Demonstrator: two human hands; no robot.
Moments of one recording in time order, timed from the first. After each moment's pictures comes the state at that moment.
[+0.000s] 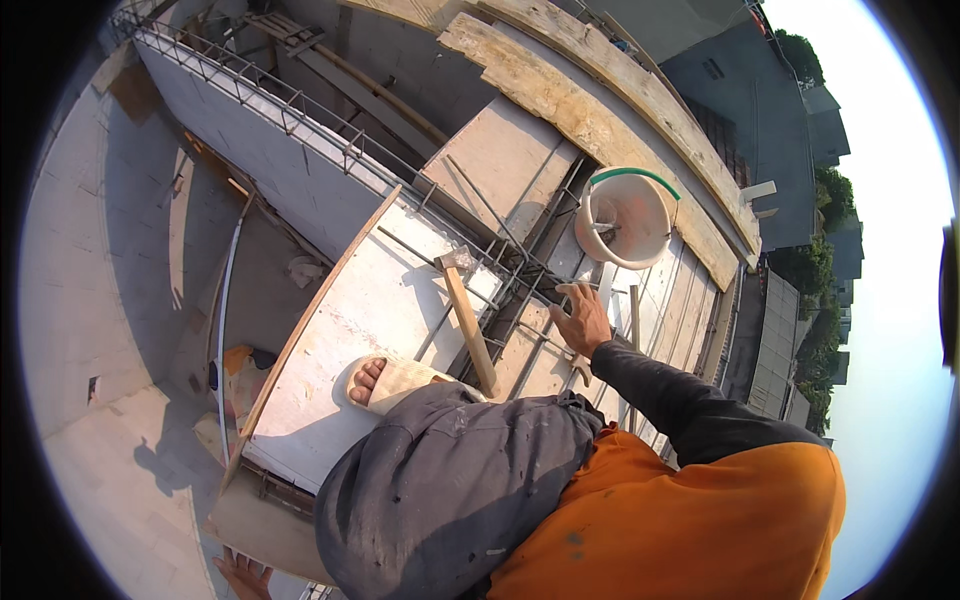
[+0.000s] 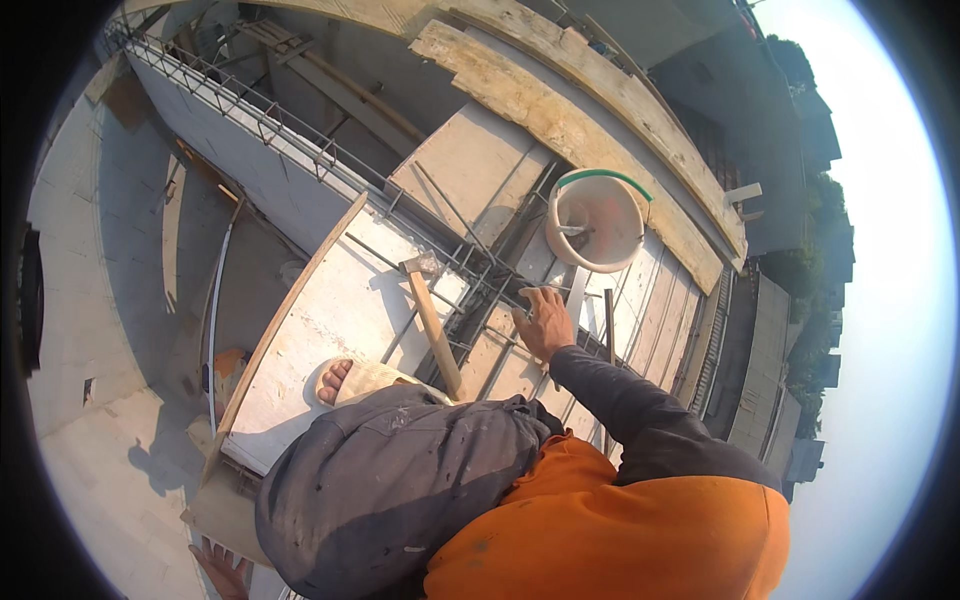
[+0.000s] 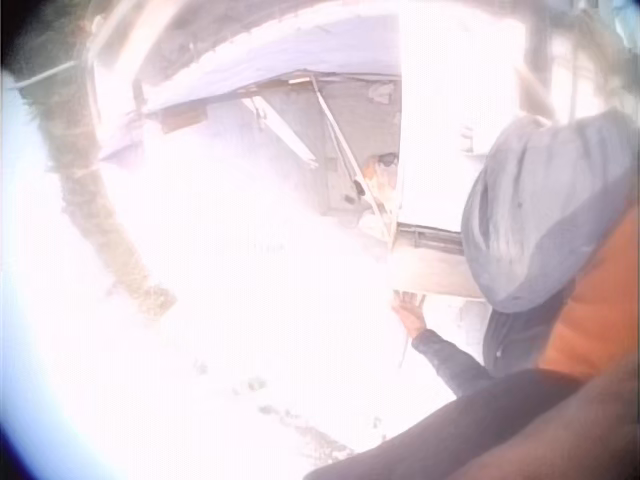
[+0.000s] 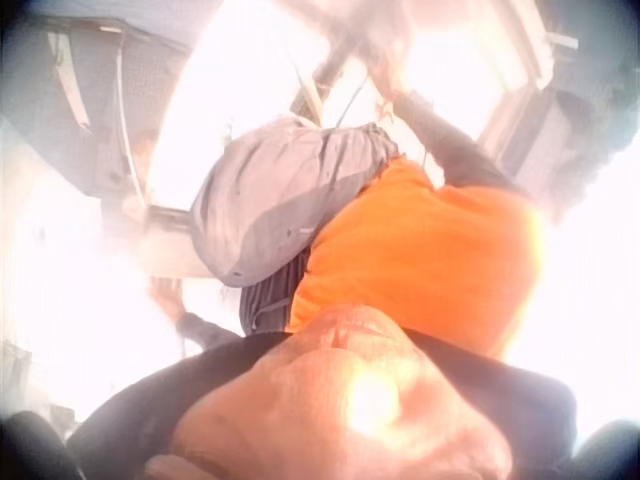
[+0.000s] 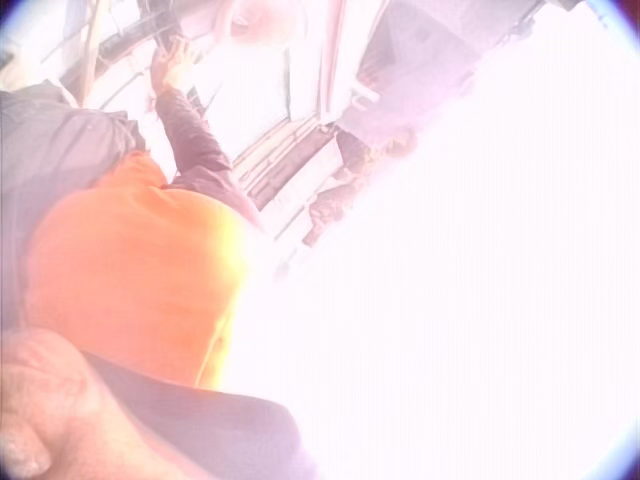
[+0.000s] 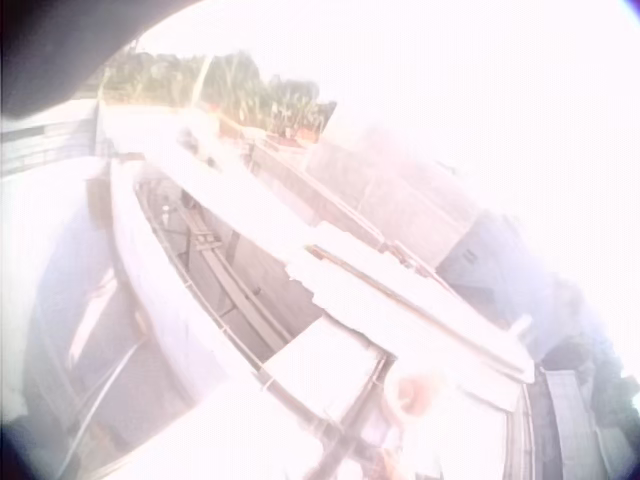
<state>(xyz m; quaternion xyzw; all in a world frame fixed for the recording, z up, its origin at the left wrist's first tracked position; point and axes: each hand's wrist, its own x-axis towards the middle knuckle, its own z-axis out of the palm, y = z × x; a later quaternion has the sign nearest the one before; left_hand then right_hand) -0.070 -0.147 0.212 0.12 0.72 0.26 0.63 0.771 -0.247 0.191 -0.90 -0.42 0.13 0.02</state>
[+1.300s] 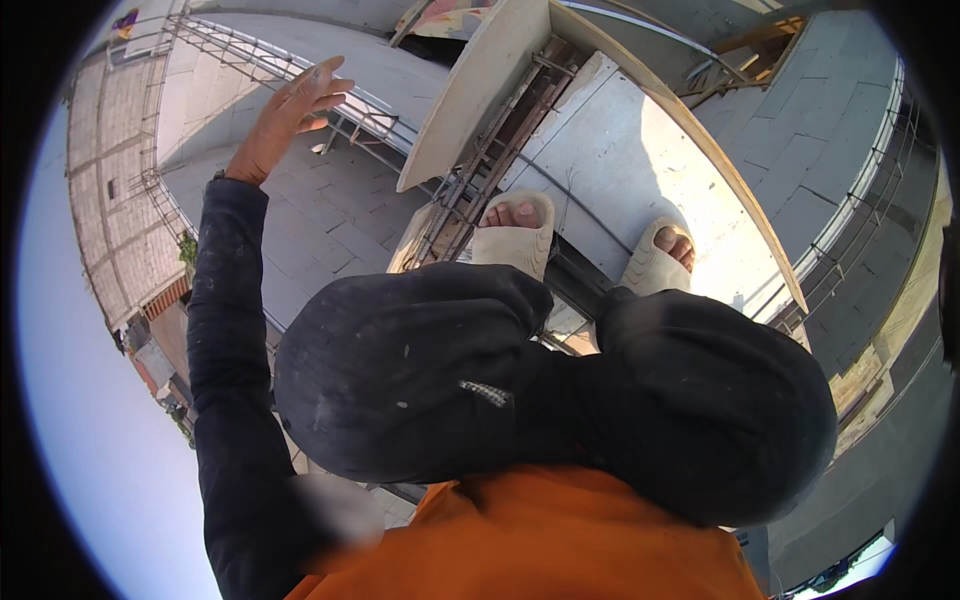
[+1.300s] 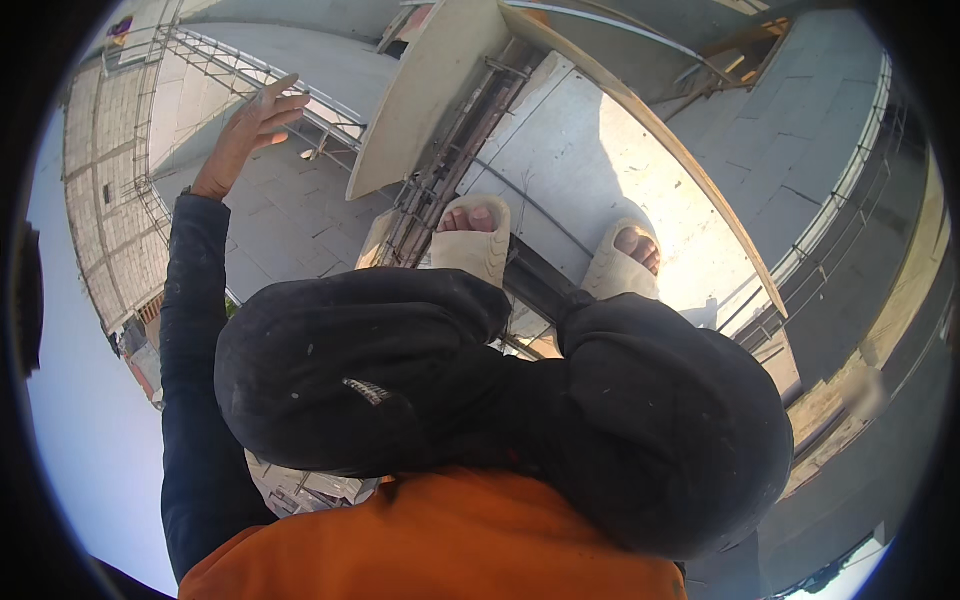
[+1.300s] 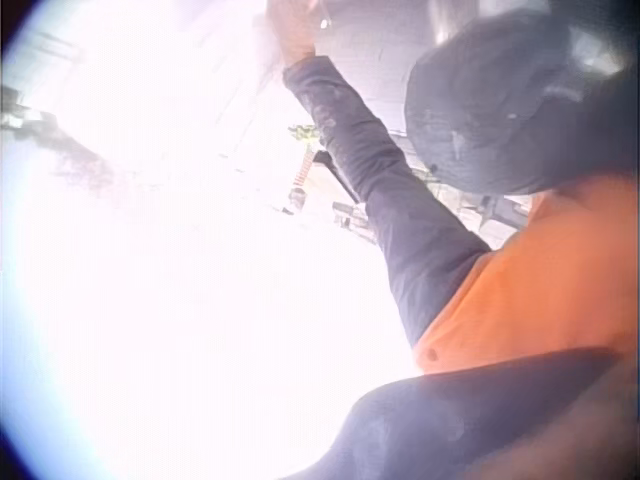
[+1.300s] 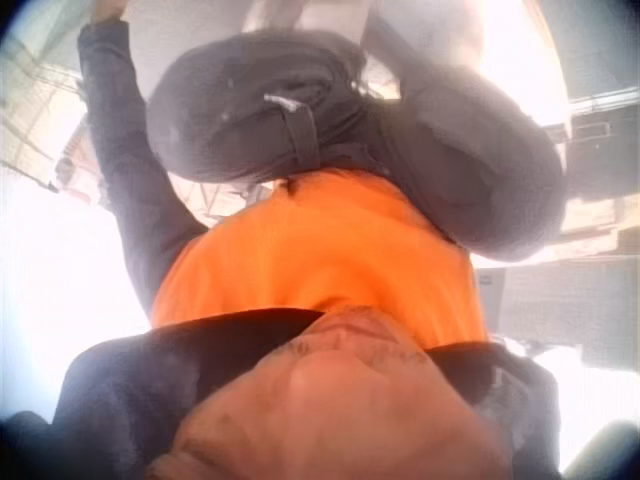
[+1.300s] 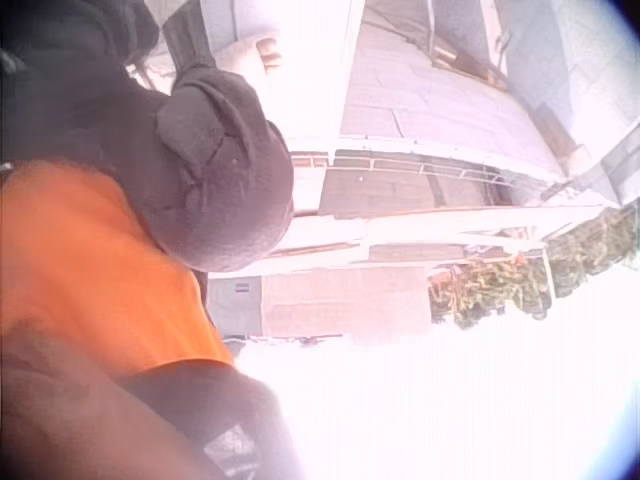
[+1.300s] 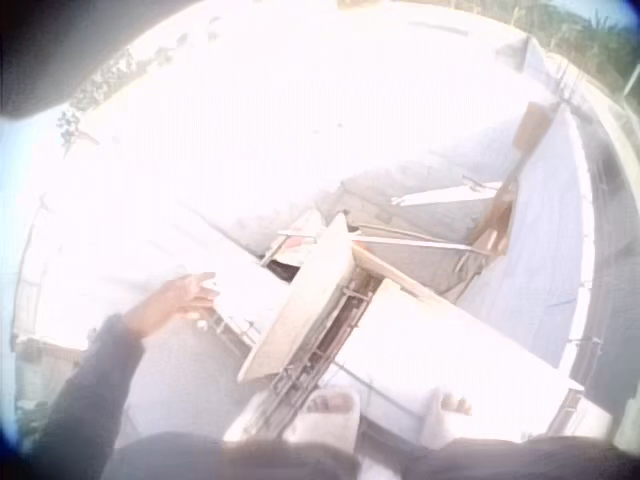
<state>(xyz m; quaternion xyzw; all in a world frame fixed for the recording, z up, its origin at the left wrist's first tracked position) -0.040 -0.324 0.268 0.24 0.84 0.25 0.41 0.975 -0.097 0.169 -0.81 -0.43 0.21 -0.35</state>
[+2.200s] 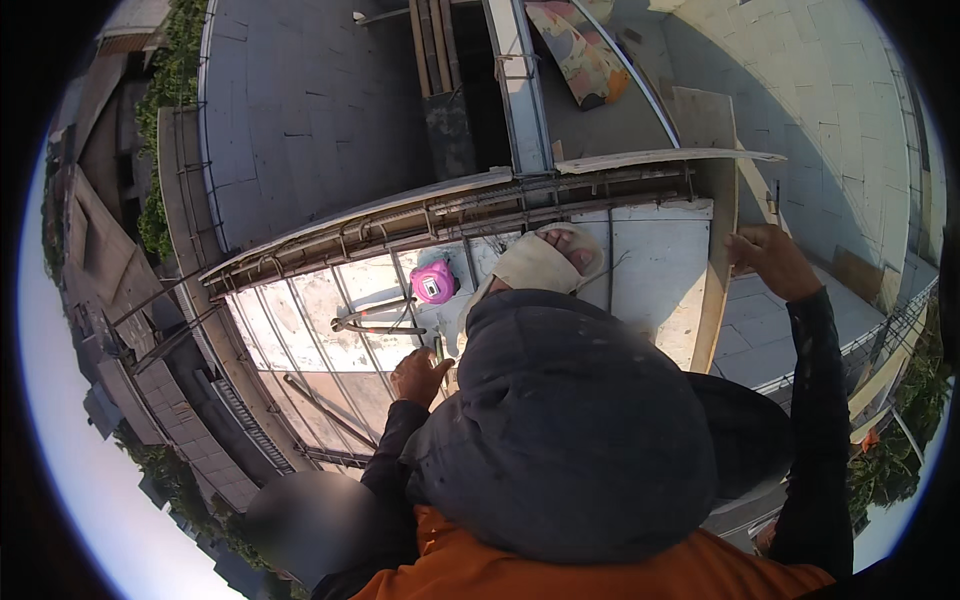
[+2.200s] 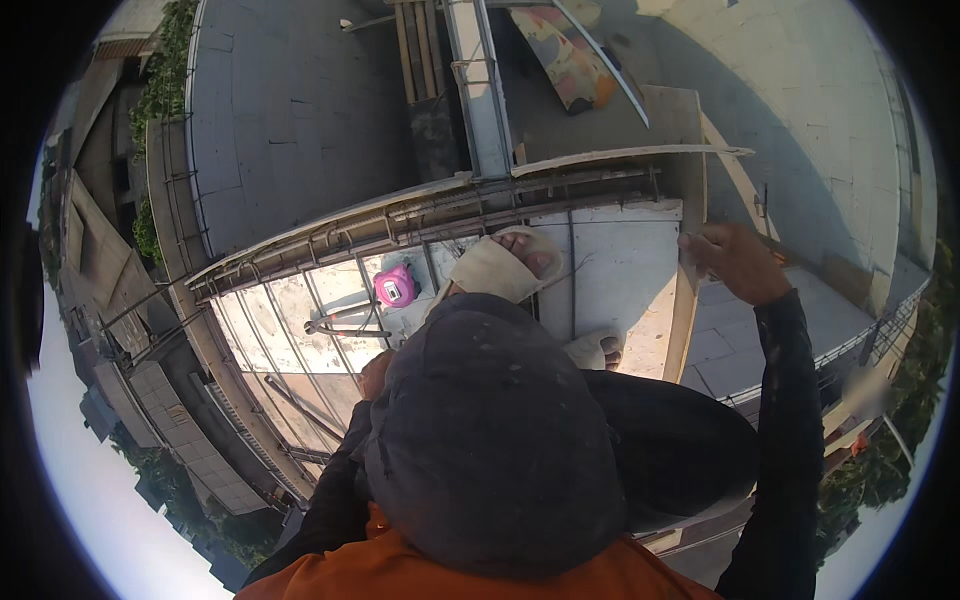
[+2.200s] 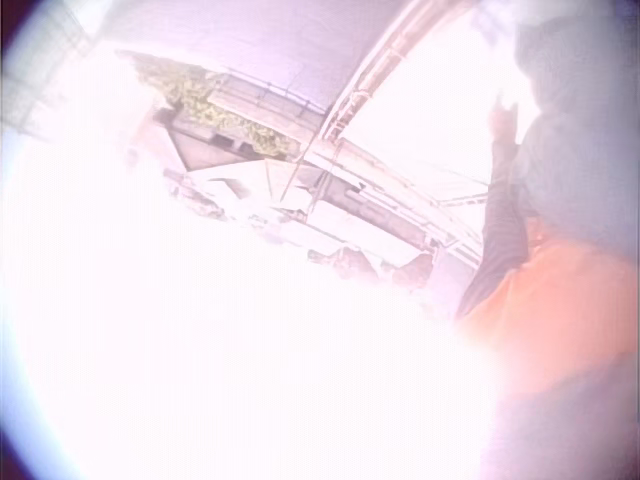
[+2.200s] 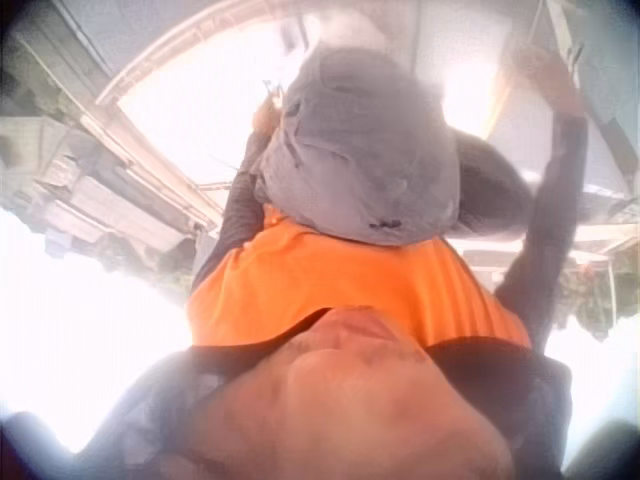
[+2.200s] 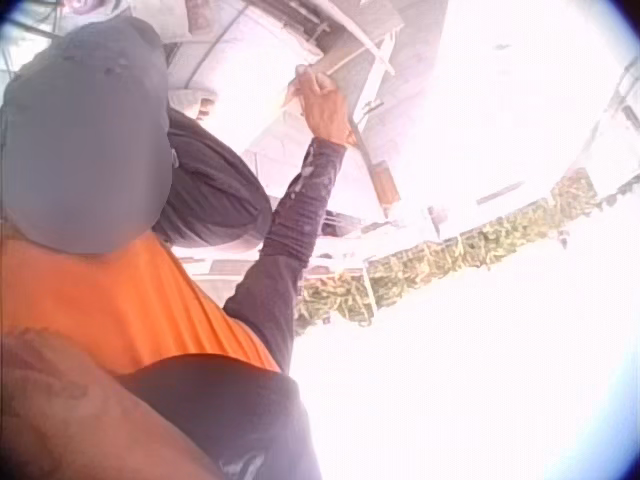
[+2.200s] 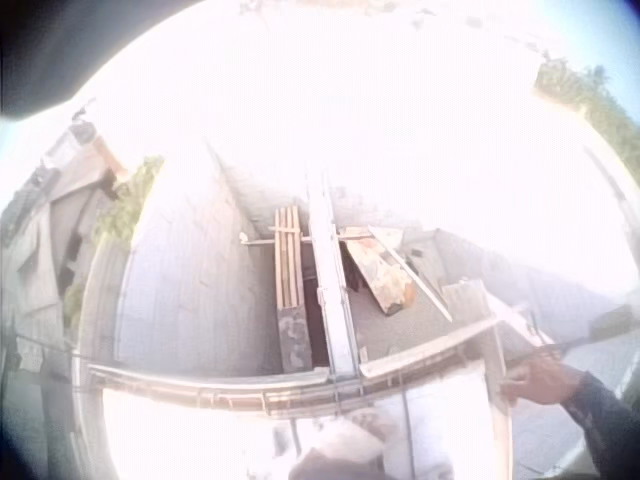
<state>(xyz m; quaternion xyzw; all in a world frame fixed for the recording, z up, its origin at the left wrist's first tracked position) 0.571 -0.527 0.077 -0.25 0.90 0.21 0.30 0.144 0.003 0.221 0.03 -0.85 0.30 -0.43</state>
